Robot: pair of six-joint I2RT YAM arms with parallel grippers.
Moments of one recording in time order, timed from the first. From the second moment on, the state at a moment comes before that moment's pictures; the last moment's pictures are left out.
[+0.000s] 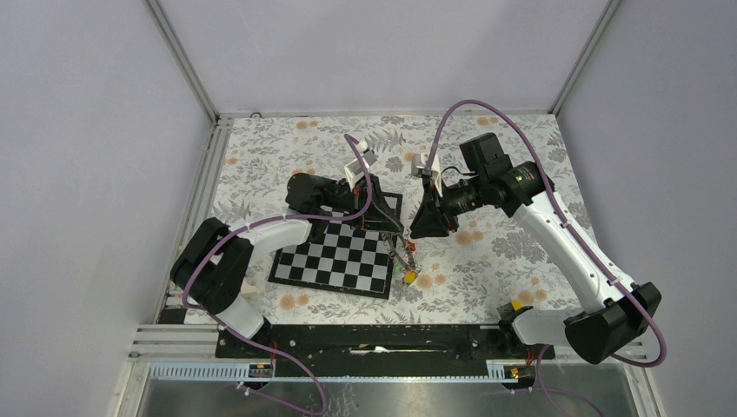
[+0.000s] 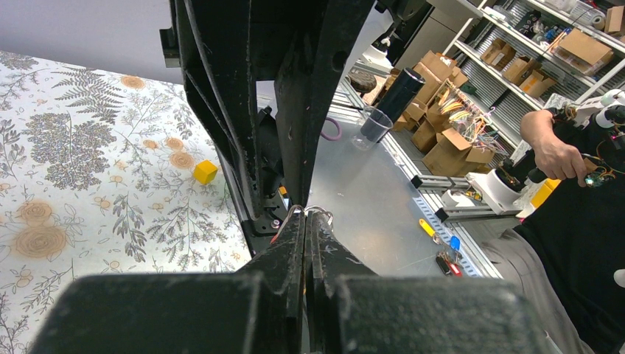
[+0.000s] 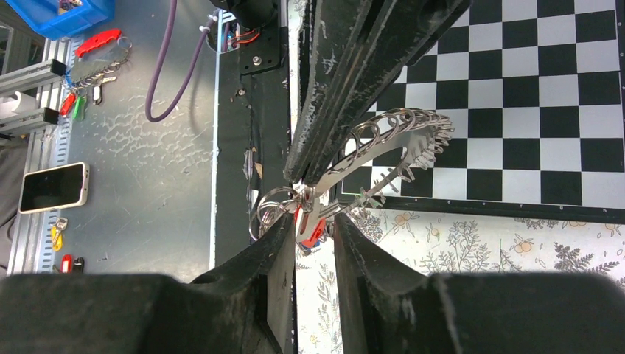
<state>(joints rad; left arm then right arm) -0.62 1.60 0.86 1.36 1.30 -1.06 0.49 1.29 1.36 -1.02 -0.99 -0.52</state>
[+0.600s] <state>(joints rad) -0.62 1.61 0.86 1.36 1.30 -1.06 0.49 1.30 1.36 -0.99 -1.01 -0.48</state>
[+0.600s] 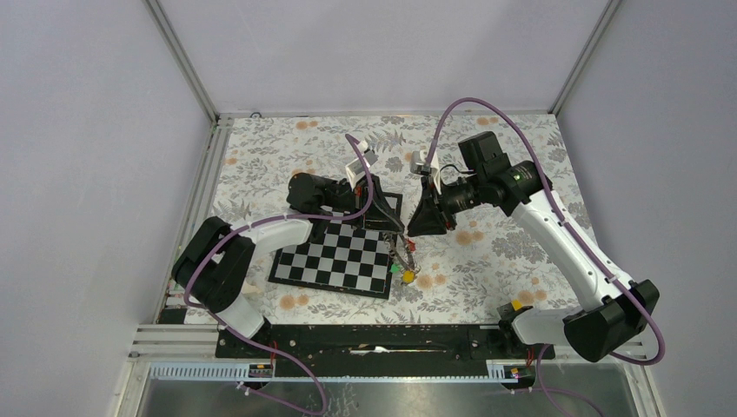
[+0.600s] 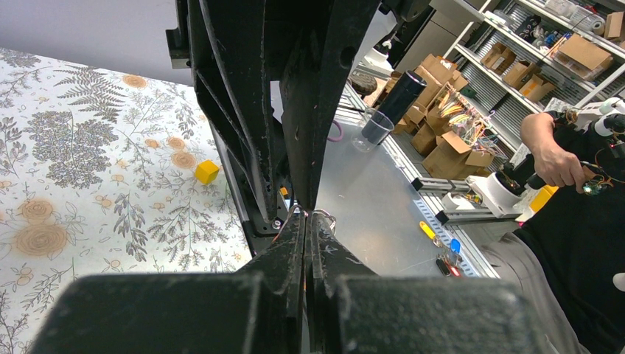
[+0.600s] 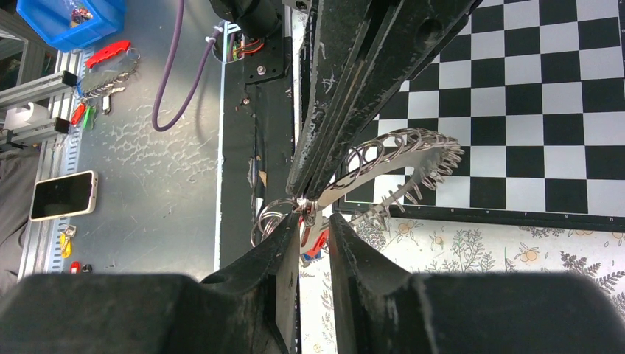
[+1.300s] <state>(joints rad) -0.62 1.63 0.86 1.36 1.29 -1.06 0.50 1.31 1.34 -0.97 -1.01 -0.46</state>
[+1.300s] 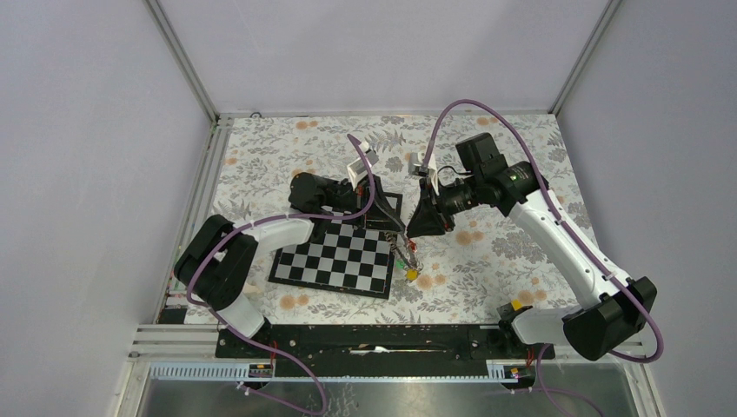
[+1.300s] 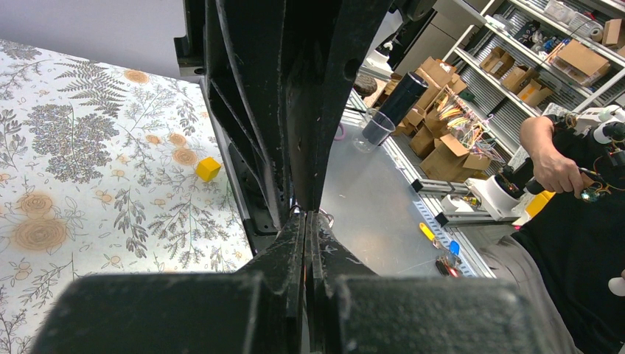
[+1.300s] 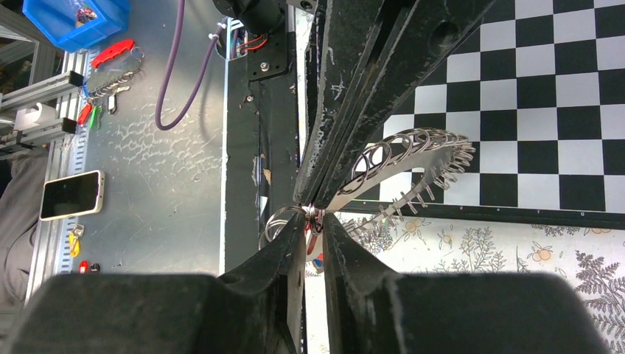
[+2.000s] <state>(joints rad) -0.61 1.63 0.86 1.35 1.28 -1.03 0.54 1.32 1.39 -1.01 -0.89 -0.47</state>
